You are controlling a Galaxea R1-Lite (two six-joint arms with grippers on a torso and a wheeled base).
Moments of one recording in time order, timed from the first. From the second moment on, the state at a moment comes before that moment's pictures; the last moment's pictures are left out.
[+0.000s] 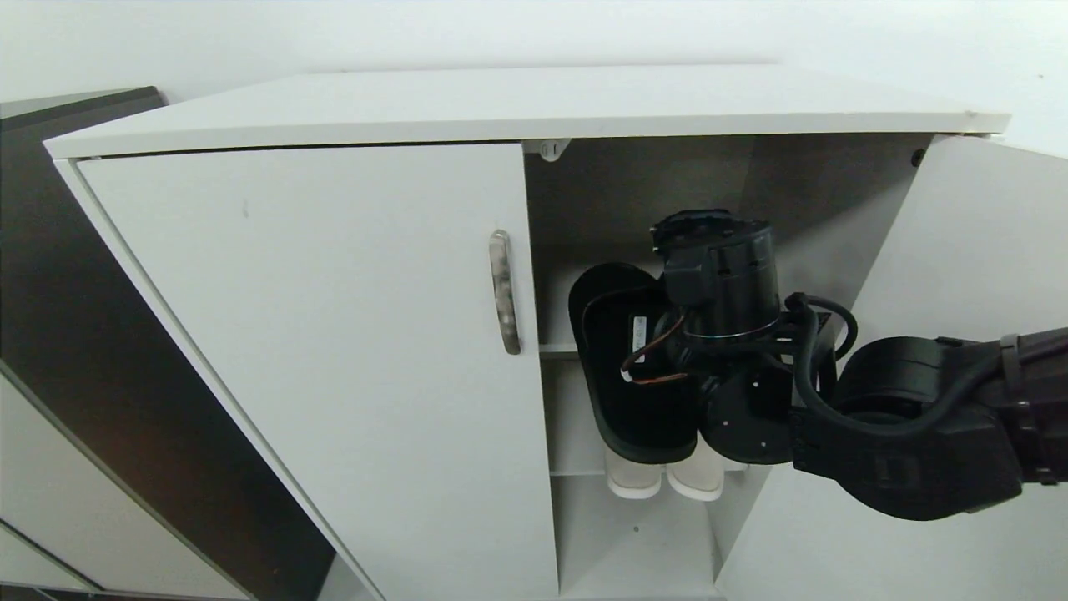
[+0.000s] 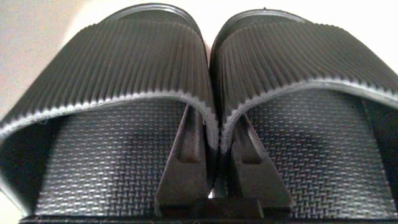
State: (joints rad) left arm 0.00 0.00 0.00 0.00 -0.04 0.01; right arm 0.86 1.86 -1.24 -0.36 -0.80 0.23
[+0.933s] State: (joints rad) left arm 0.00 0.00 0.00 0.00 -0.04 0.01; right arm 0.72 2.08 -1.73 -0.10 -0.74 0.20
